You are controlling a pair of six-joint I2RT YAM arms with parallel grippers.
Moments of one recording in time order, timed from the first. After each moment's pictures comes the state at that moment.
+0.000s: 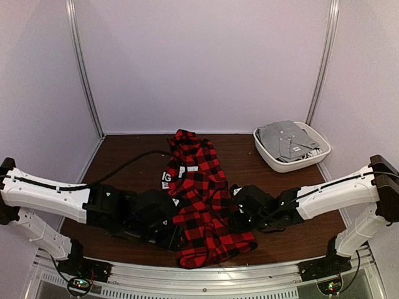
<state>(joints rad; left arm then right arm) -1.41 1.38 0.94 -0.59 -0.09 -0.95 1.11 1.51 0.77 -0.21 0.25 0.69</state>
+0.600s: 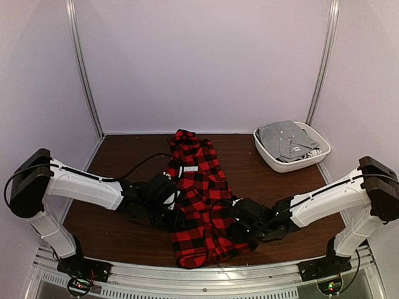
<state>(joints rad) -1.01 1.61 0.82 -0.21 0.17 -0.75 1.16 1.57 0.71 -0.19 0.25 0.75</state>
